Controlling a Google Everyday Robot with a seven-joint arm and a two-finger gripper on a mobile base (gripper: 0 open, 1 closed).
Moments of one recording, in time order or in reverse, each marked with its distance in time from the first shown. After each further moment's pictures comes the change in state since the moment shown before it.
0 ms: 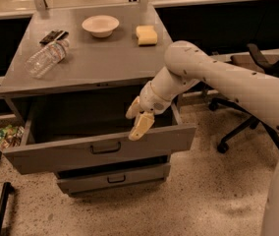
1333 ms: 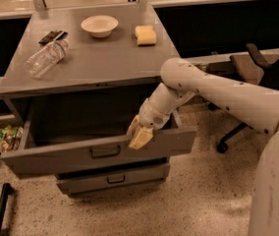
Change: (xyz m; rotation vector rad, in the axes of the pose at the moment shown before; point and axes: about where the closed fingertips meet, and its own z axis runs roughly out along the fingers) arm 0.021 0.031 0.045 -0.162 -0.006 0.040
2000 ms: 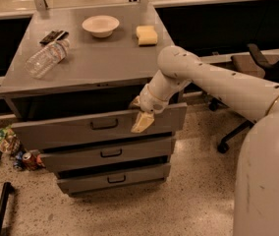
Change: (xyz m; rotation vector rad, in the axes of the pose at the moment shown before) arm 0.009 -0.064 -0.026 0.146 0.104 -0.135
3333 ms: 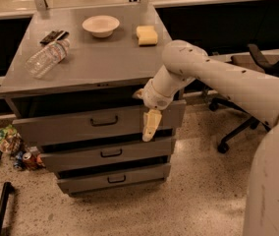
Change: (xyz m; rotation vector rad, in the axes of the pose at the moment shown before) arm 0.004 -0.001 -0.028 0.070 0.037 -0.023
